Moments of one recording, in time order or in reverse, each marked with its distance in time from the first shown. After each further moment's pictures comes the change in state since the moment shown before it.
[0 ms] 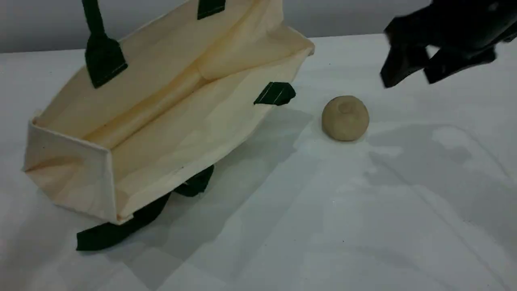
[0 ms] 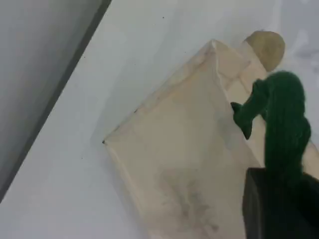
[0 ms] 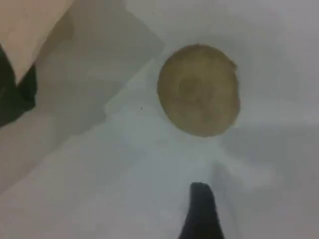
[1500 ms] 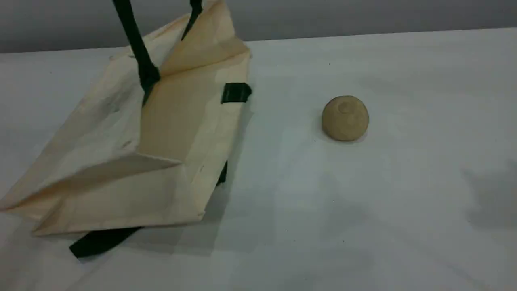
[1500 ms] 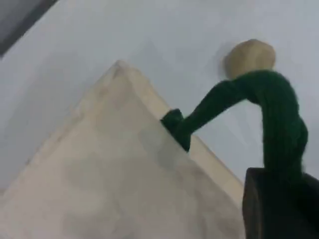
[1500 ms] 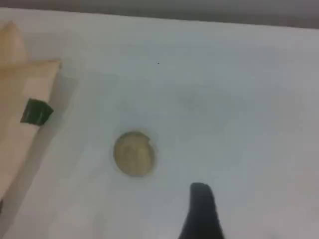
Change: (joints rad) left arm 0.069 0.118 0.000 -0.124 0.002 -0.130; right arm -0.212 -0.659 0.000 -0.215 0.349 0.175
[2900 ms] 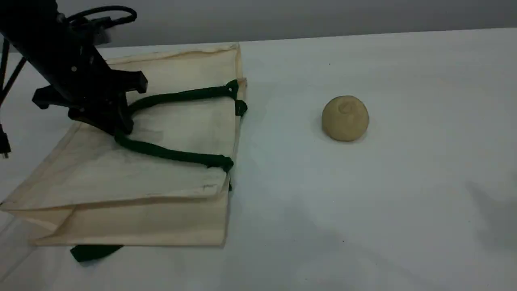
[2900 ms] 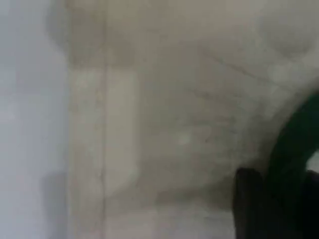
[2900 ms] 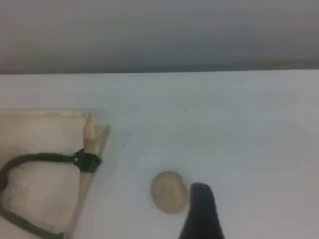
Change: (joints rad) left arm 0.053 0.265 0.657 0.277 -0.784 -0.726; right arm 0.000 -0.158 -0.003 0.071 0.002 0.062
